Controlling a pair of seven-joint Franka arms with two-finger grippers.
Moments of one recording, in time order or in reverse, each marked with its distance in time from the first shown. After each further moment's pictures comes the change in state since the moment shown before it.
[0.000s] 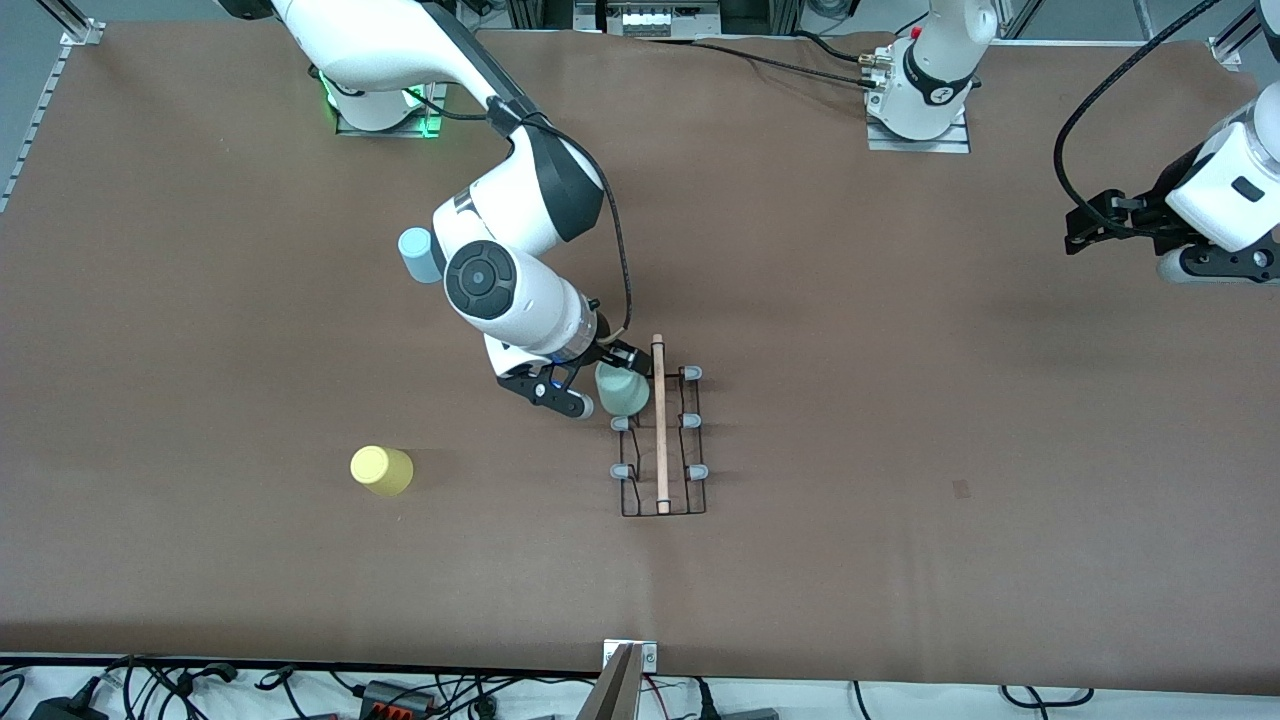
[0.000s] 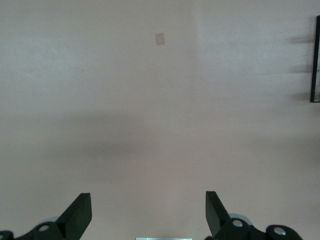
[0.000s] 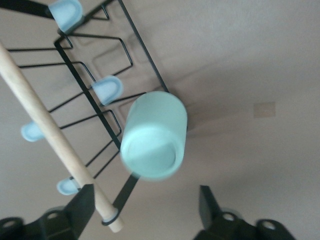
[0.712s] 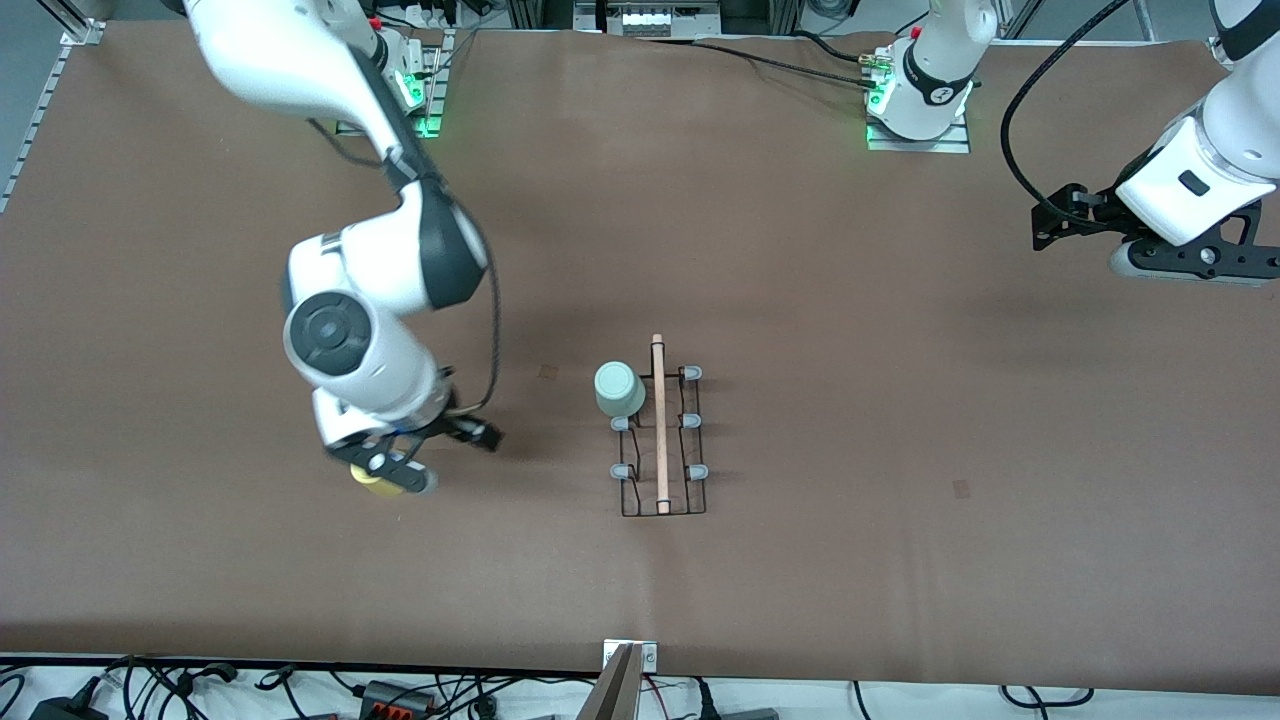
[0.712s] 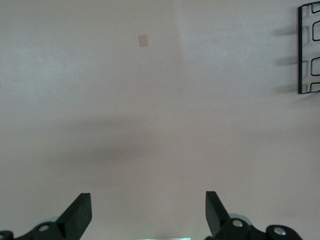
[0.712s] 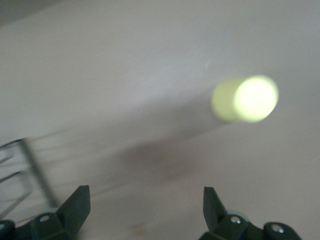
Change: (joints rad) left arm -0.001 0.000 -0.057 0.000 0.000 0.002 0.001; right arm -0.157 0.011 -0.145 0.039 -0.269 -0.093 -0.280
